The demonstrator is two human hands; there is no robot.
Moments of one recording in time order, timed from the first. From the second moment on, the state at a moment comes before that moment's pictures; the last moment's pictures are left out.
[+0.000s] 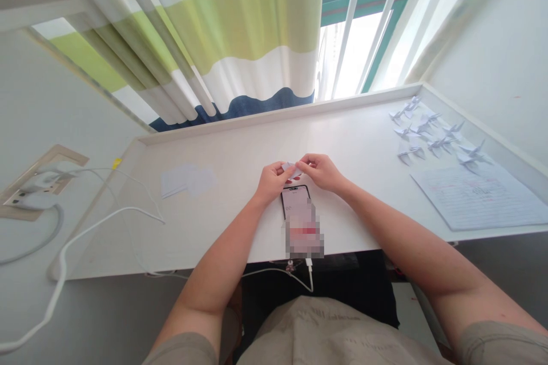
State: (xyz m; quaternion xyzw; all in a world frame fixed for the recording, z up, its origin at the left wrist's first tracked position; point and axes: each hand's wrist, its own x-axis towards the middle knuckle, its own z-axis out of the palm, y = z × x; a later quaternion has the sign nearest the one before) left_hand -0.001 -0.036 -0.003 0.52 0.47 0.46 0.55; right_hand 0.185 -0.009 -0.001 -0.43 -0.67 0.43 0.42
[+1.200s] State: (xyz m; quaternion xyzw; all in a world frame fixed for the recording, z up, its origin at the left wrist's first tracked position) left_hand -0.001 -0.034 -0.004 0.54 0.45 0.45 0.55; right_hand 0.186 -0.007 0.000 -0.42 -0.68 0.42 0.43
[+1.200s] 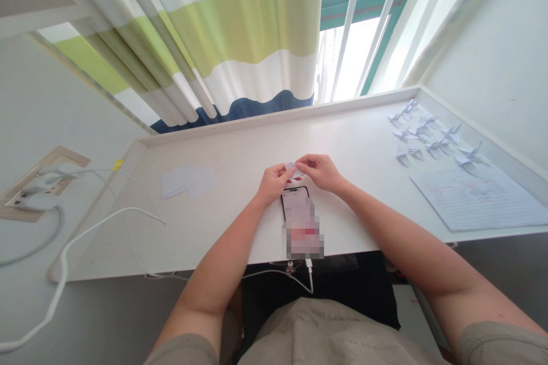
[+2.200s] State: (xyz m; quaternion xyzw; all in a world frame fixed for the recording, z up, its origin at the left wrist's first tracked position) left_hand -0.001 -0.033 -0.003 0.48 0.49 0.50 0.54; right_hand 0.186 -0.007 -0.006 -0.42 -0.72 0.28 0.48
